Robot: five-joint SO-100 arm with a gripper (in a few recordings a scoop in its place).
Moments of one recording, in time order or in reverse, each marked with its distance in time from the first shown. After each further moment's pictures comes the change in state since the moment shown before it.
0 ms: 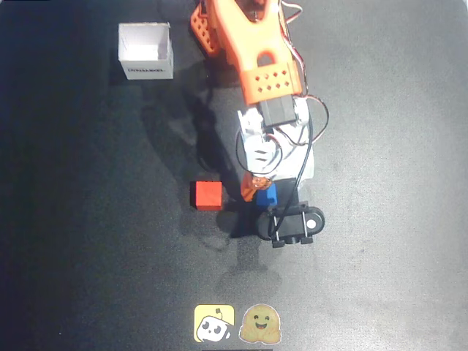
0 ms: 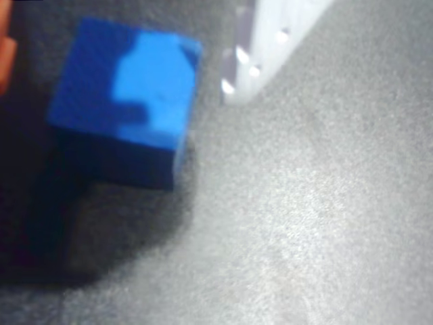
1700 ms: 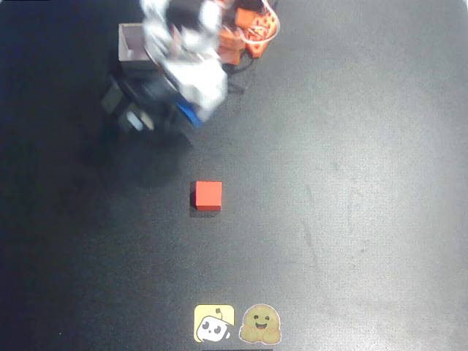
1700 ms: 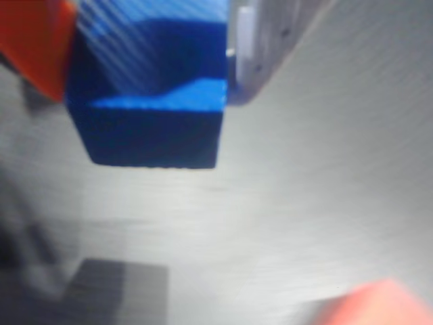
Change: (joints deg) arm 38.8 42.7 12.9 34.3 20.0
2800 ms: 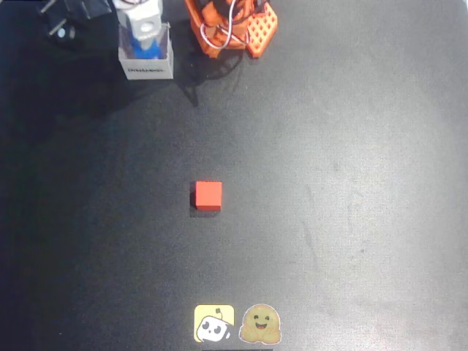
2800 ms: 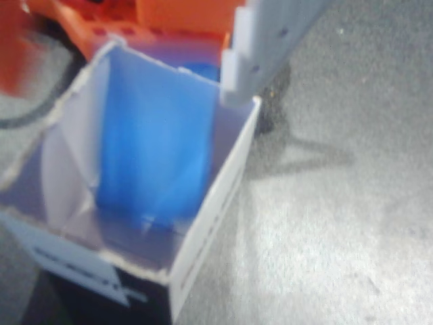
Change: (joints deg) arm 42.8 4.4 5.6 2.7 -30.8
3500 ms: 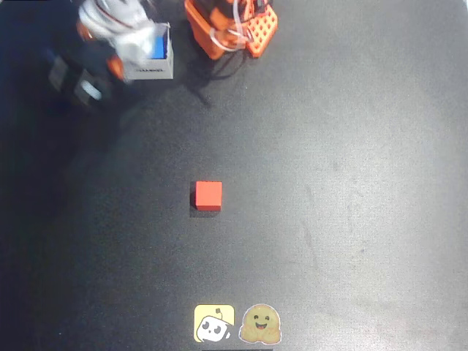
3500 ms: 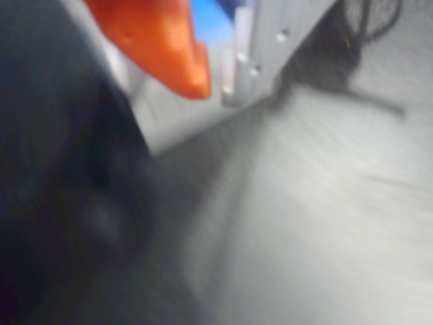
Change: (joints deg) arm -24.6 -12.5 -15.3 -7.6 -22.5
